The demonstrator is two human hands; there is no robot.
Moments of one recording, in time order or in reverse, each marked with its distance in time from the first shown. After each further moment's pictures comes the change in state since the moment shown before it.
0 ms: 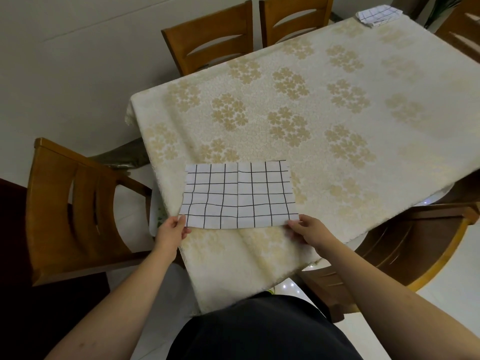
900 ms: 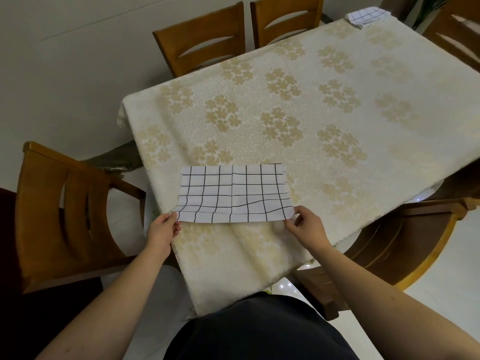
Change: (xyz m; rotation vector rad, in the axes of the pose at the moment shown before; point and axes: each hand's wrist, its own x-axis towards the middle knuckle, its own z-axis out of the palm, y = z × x) left_hand 0.009 0.015 0.001 -0.156 0.003 -0.047; right_hand -0.006 -0.001 0.004 -0.277 0.269 -0.357
